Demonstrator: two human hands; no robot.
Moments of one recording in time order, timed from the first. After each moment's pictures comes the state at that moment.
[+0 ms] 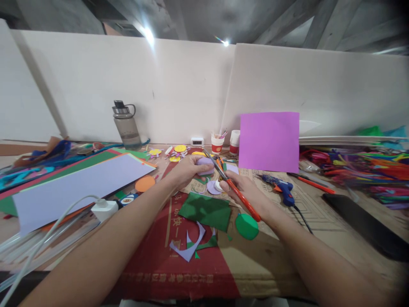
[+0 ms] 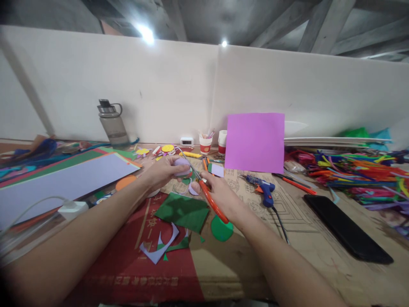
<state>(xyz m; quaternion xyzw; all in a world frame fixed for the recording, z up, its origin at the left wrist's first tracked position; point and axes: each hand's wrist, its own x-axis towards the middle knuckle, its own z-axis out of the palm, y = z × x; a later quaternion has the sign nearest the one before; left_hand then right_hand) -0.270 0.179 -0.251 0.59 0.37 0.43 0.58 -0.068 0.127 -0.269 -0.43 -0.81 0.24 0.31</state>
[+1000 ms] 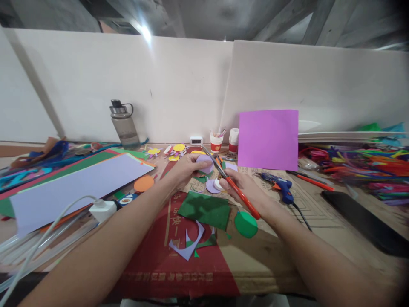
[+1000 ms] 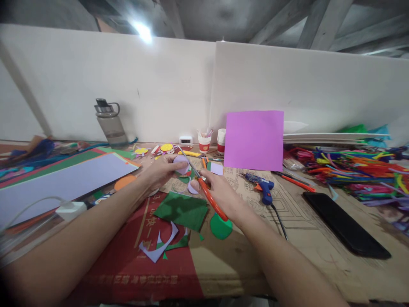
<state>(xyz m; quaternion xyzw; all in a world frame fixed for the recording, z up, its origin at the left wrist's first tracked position) -0.269 0.185 -0.258 0.56 0.37 0.46 0.58 -0.066 0.128 -0.265 -0.43 -0.81 0.23 0.31</state>
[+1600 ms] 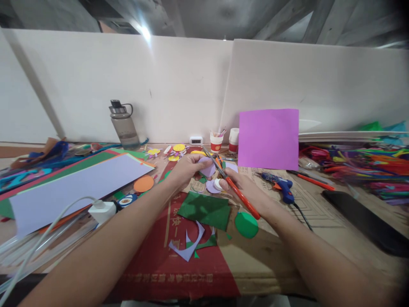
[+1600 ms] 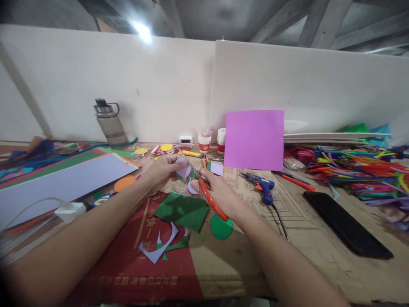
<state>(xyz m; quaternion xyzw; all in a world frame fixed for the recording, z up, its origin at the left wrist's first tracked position) -0.267 0.179 -0.256 0.63 0.35 0.44 0.54 -0.066 0.134 -0.273 -0.42 -0.82 0.22 0.31</state>
